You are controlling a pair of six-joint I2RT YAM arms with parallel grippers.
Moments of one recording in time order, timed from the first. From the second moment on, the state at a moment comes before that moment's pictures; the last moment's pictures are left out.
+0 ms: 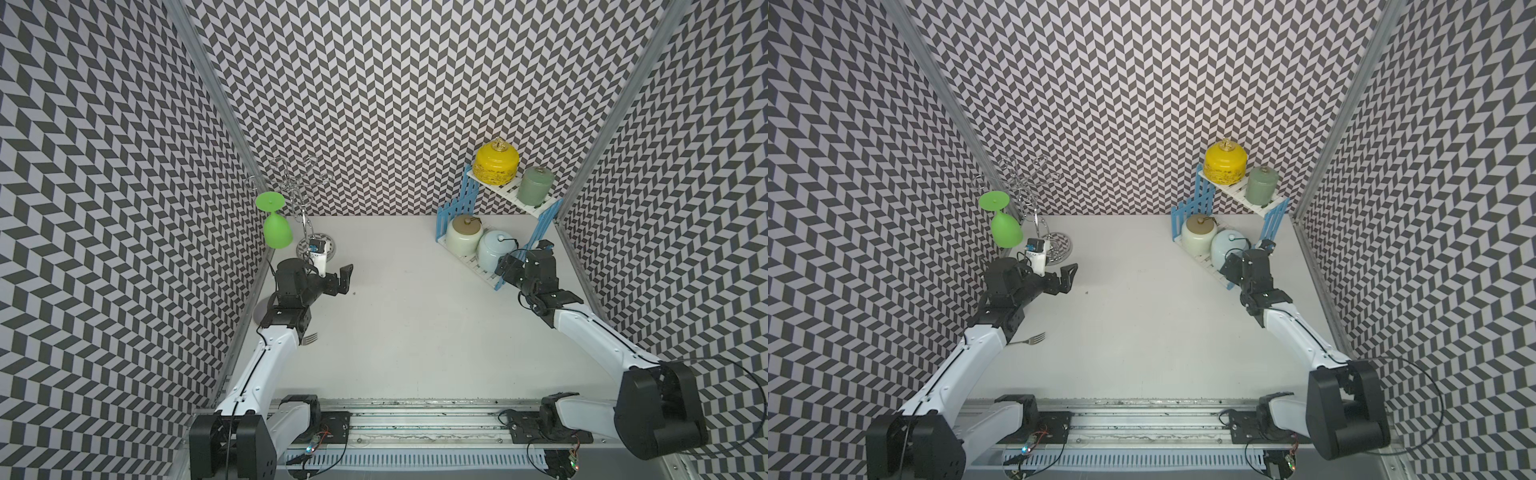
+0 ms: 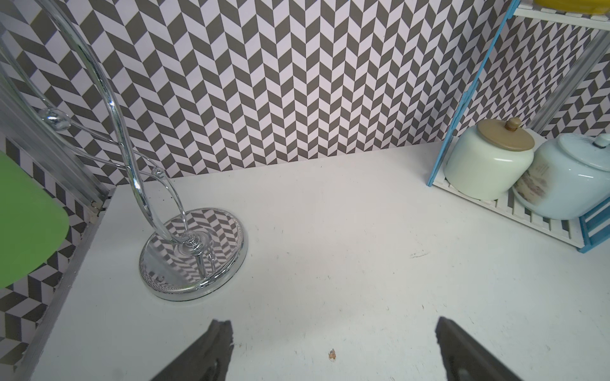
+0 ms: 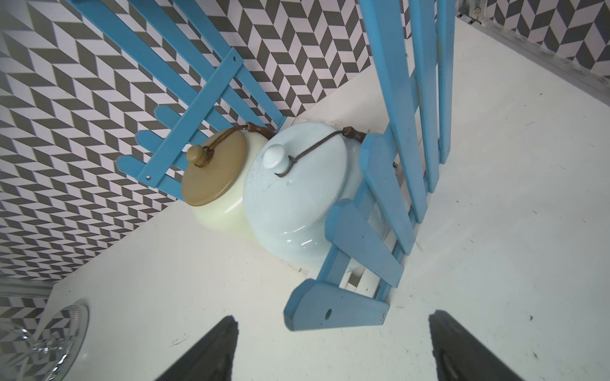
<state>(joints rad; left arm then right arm) -0.01 1.07 0.70 -0.01 0.31 0.07 0.19 1.29 0.78 -0.06 0.19 0.61</state>
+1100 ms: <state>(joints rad) 0.00 1.07 0.70 -0.02 0.31 0.06 0.24 1.48 0.87 0.01 0.40 0.58</state>
